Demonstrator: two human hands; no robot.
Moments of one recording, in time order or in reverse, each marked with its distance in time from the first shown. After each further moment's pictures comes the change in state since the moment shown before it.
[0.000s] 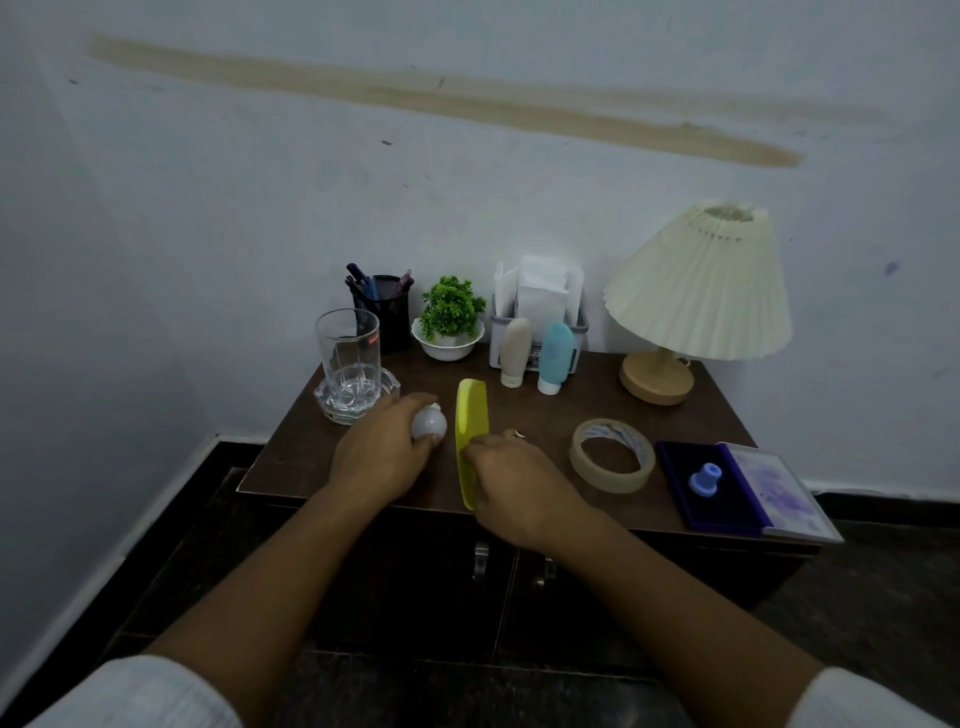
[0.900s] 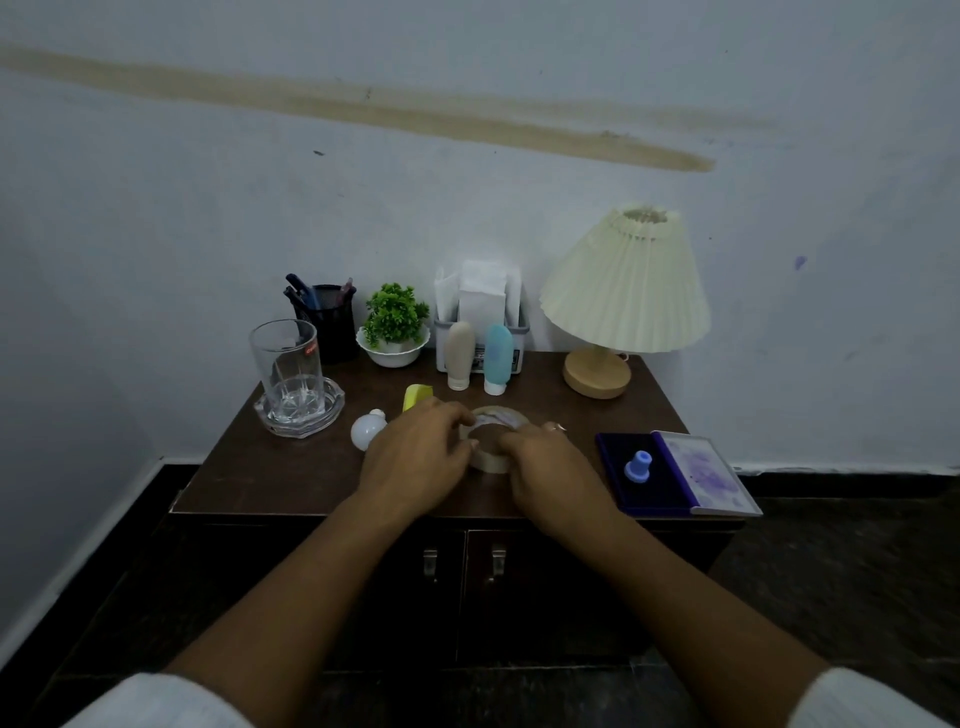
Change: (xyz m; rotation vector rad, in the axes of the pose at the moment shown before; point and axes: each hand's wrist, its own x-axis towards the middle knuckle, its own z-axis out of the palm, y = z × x) left_hand -0.008 0.089 0.026 -0.030 -0.007 0.217; right_hand -0.044 0.066 -0.003 0.129 0.200 0.251
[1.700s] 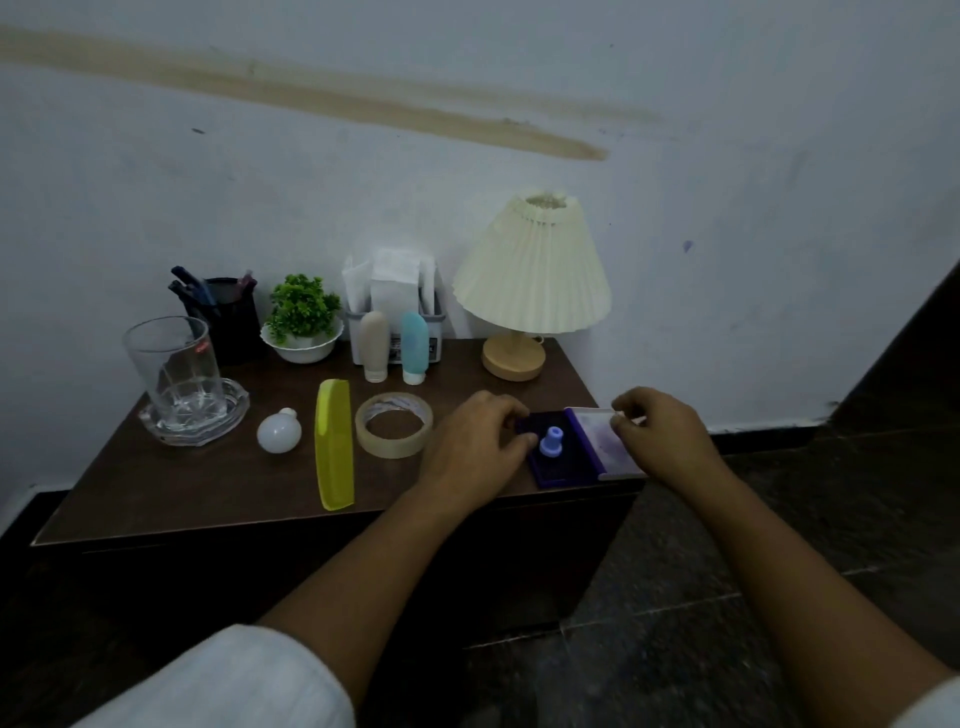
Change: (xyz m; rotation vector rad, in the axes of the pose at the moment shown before) left_hand 0.015 0.101 0.066 -0.213 -0.088 0.188; right_hand -0.070 0.139 -0.078 0.119 0.297 0.545
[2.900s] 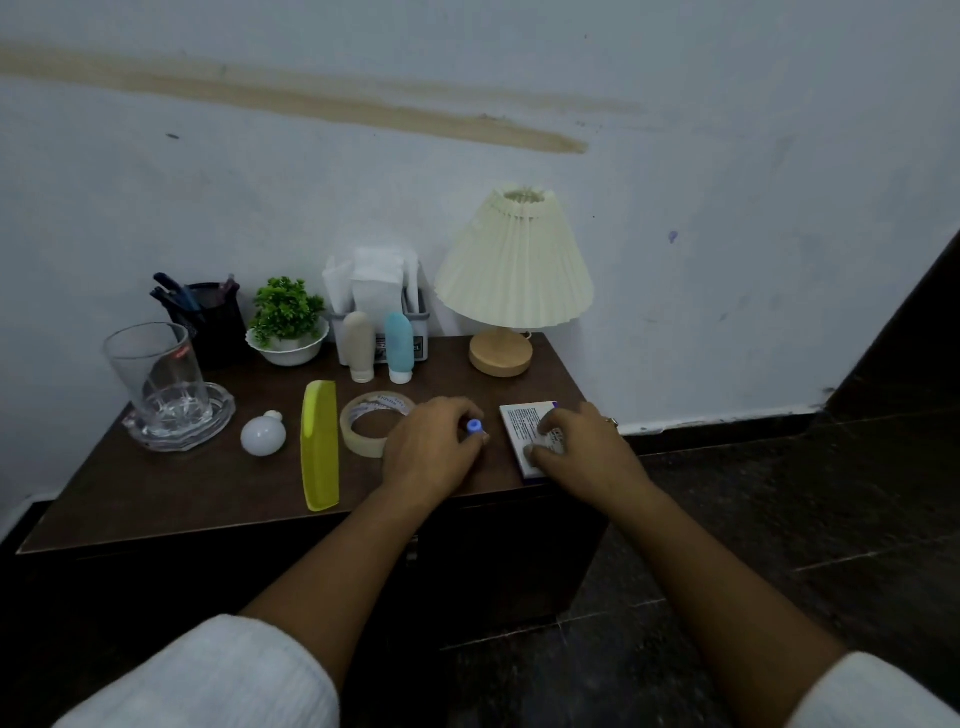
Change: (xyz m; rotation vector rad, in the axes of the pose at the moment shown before) left_hand 0.004 -0.019 0.001 0.111 0.019 -0.166; right_hand -0.019 -0.030 0.034 -0.105 -0.167 -0.108
